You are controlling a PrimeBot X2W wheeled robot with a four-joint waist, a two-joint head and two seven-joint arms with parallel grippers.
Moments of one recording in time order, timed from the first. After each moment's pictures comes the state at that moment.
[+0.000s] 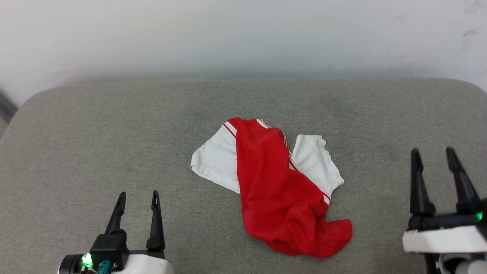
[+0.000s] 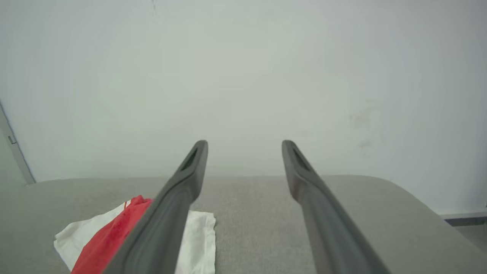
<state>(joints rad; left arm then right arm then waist) 0.07 0.09 -0.06 0.05 -0.10 0.07 -0.26 0.01 -0.05 -0.09 -0.07 0.13 0.13 -0.26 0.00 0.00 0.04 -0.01</state>
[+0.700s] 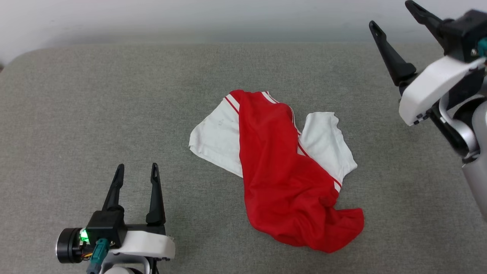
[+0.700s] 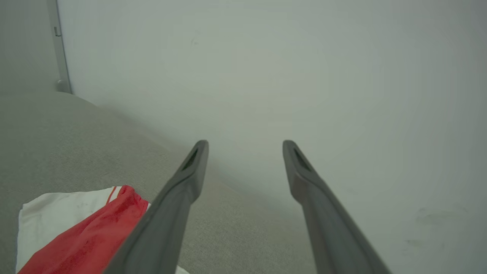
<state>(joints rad) -0.03 0.06 -0.03 0.04 -0.07 0.04 -0.26 -0.76 -0.41 0.34 0.17 0.28 0.13 0.17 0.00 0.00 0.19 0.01</state>
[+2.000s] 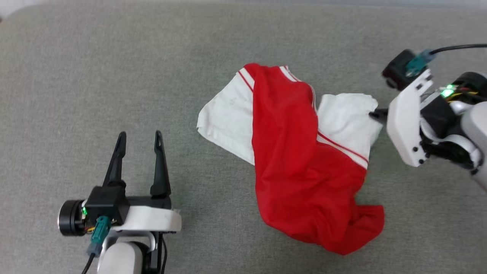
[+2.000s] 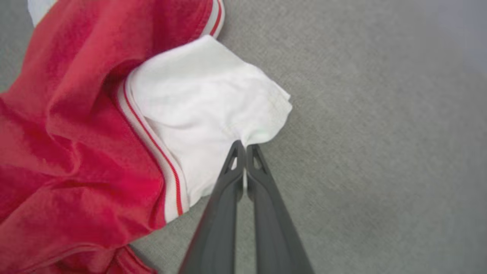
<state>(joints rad) -0.16 0.05 -0.07 0.01 -0.09 0.07 -0.26 -0.98 -0.66 0.96 0.33 0.84 0.13 0.67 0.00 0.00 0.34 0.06</state>
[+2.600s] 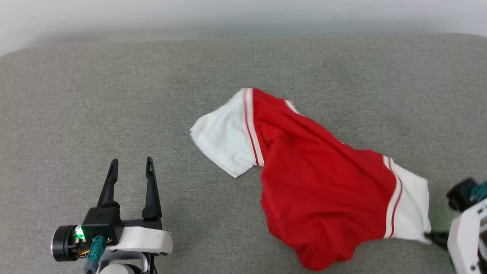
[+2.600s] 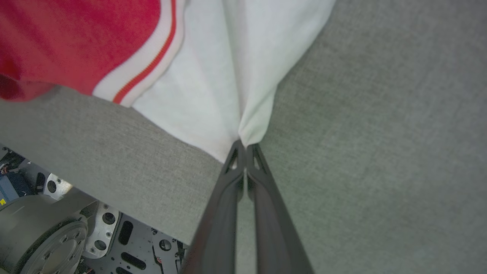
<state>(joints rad) -0.05 0.05 -0.02 0.02 -0.07 0.06 -0.26 -0.44 -0.95 0.85 0.23 0.97 0.13 0.45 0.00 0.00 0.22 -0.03</state>
